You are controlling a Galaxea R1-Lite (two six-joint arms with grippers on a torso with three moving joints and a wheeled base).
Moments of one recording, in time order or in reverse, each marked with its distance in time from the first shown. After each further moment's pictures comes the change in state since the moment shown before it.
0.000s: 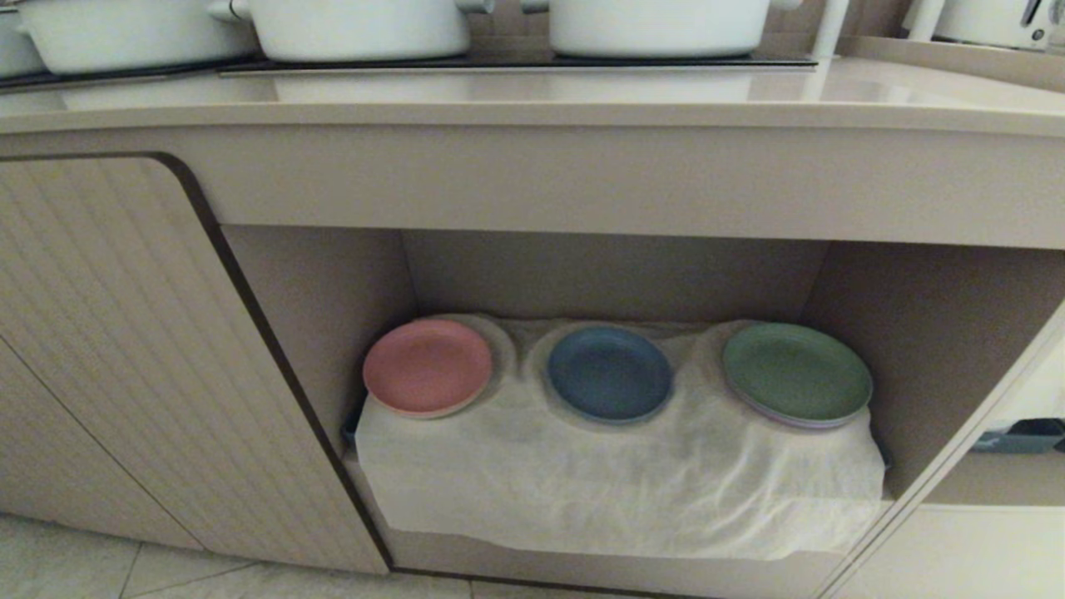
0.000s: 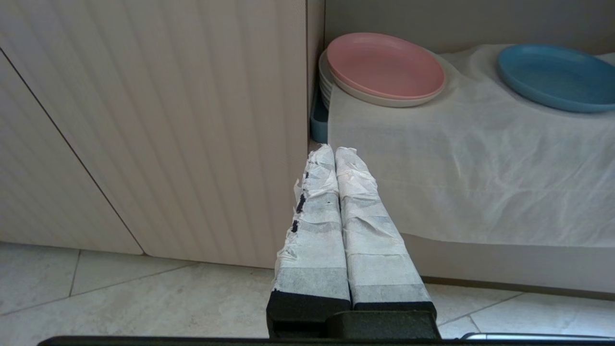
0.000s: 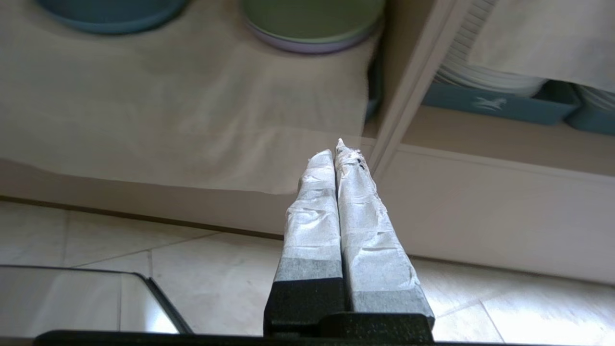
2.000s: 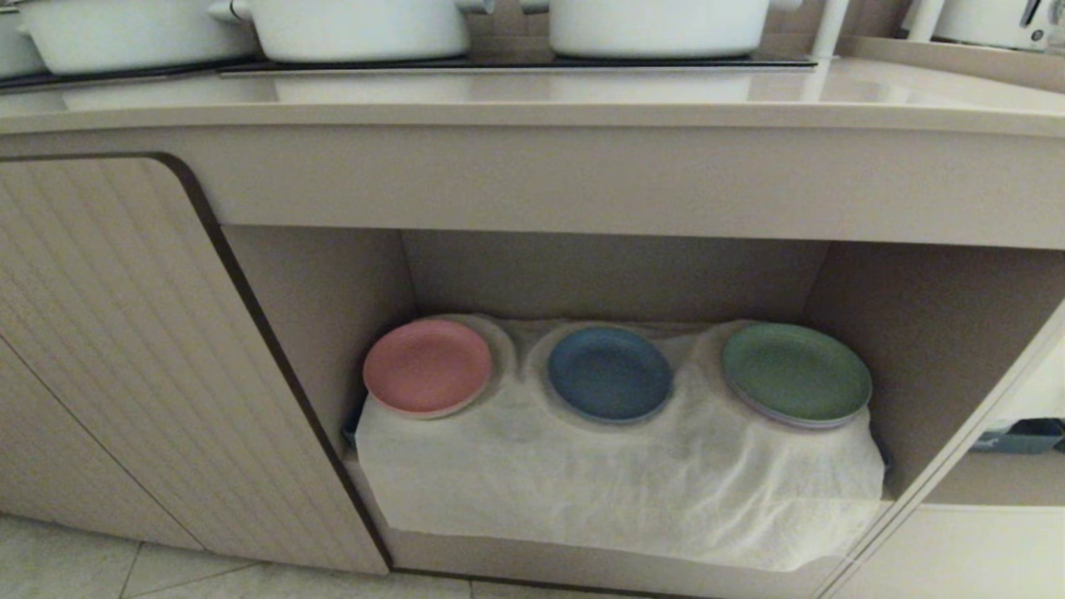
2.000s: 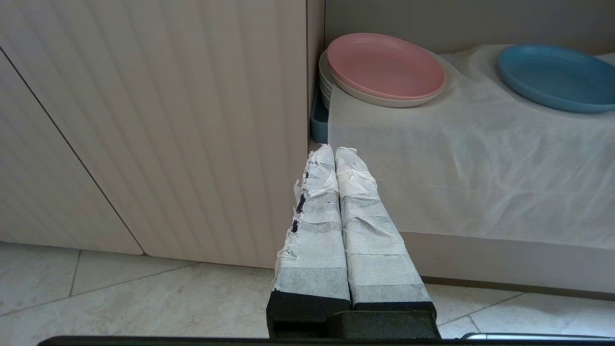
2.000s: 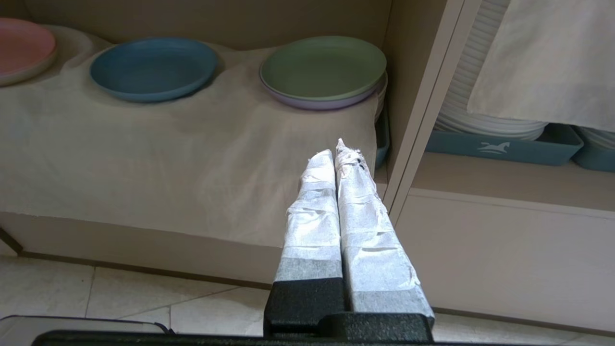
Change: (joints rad) left arm 0.000 0.000 0.000 0.000 0.000 0.000; right arm 0.023 -0.208 0.000 0.030 0.012 0.065
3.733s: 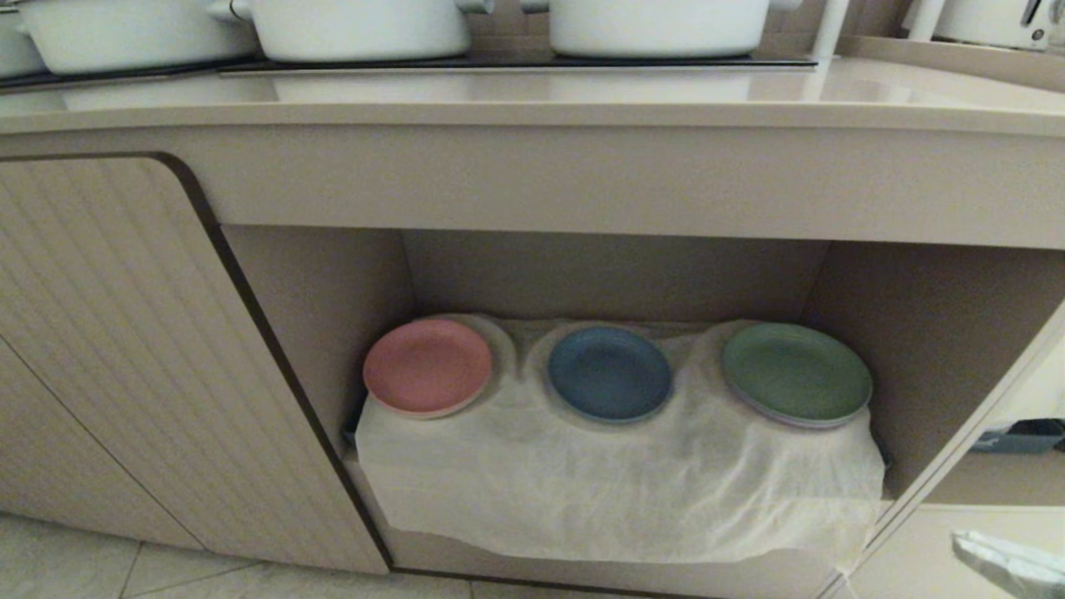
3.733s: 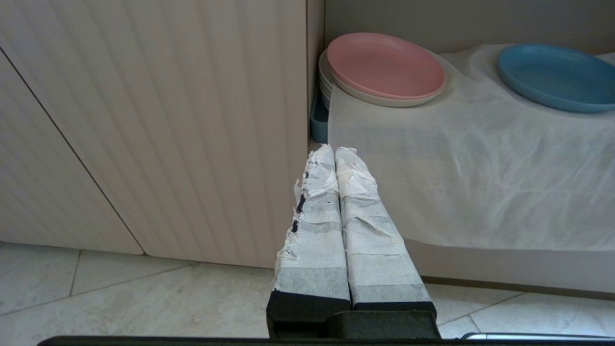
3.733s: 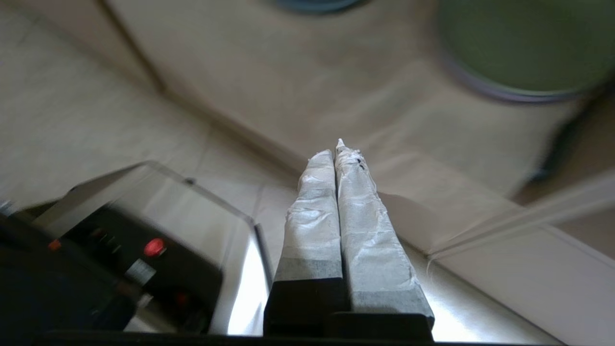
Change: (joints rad) left arm 0.000 0.000 0.000 0.000 0.000 0.000; right arm 0.214 0.813 -0.287 -0.088 0.231 -0.101
